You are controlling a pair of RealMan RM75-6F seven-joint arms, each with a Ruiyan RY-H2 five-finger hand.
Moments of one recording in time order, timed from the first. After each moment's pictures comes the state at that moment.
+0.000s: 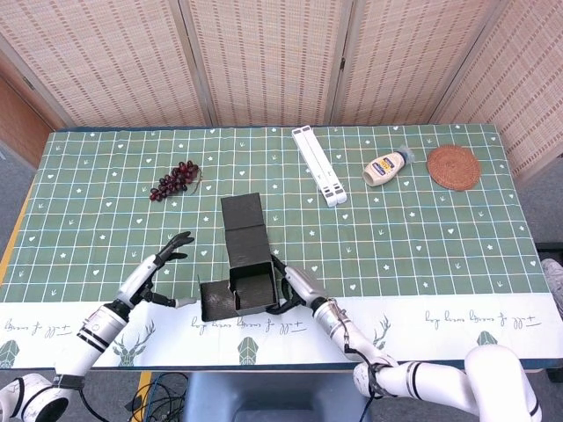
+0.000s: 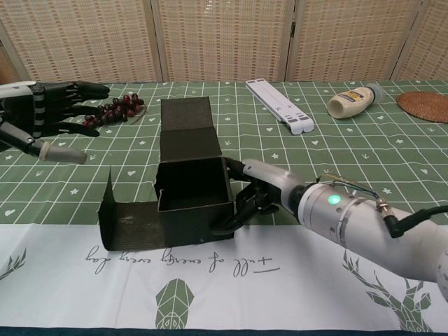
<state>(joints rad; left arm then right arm) -0.56 -1.27 -0.05 -1.60 1.50 1.06 -0.94 0.77 -1.89 0.21 -1.28 -1.09 0.77 0.26</state>
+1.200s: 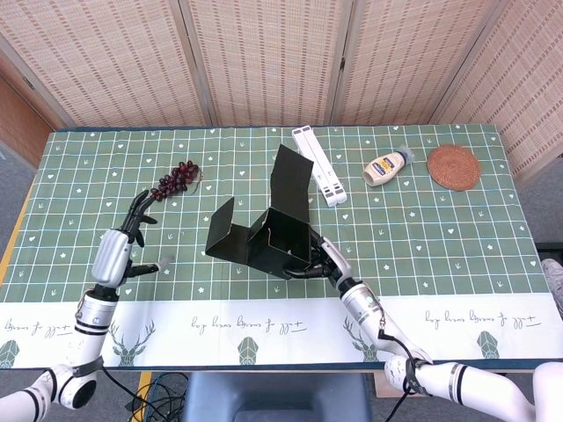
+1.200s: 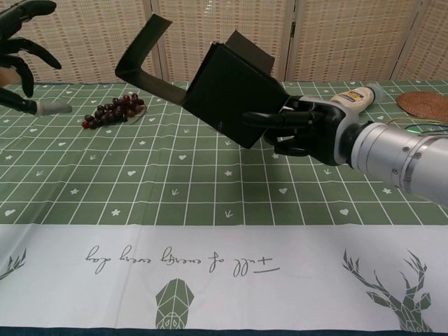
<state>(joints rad) -0.51 -1.56 -0.18 -1.22 1.55 1.46 -0.41 0.59 -1.66 0.40 -1.54 -1.19 0.72 0.89</state>
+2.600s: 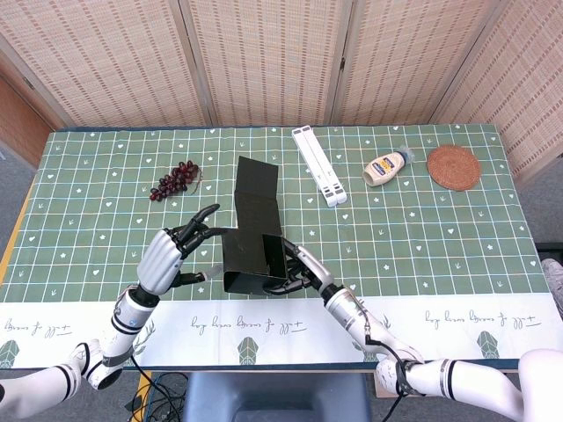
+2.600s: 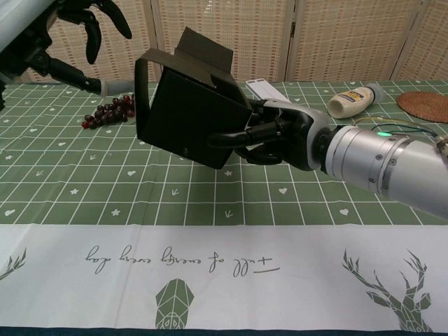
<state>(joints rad) -0.66 -1.64 -0.16 -1.15 1.78 1.60 -0.37 0.68 -1.67 0.35 -1.55 -1.24 0.71 0.82</state>
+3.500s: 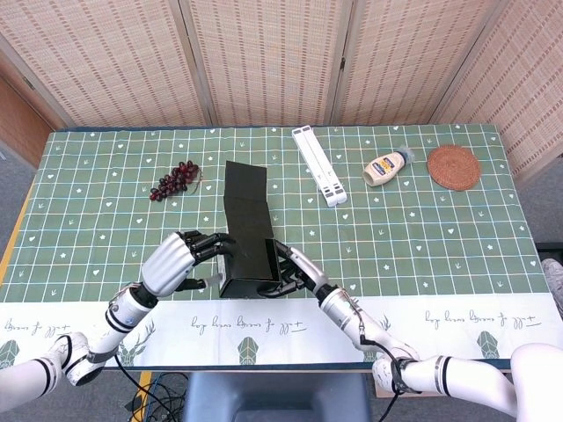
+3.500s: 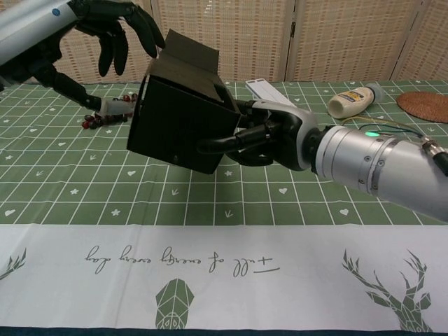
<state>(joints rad) -0.71 -1.50 -0.08 -1.25 1.81 1.49 -0.34 0.72 -1.68 0.33 -1.53 -1.25 0.71 0.82</state>
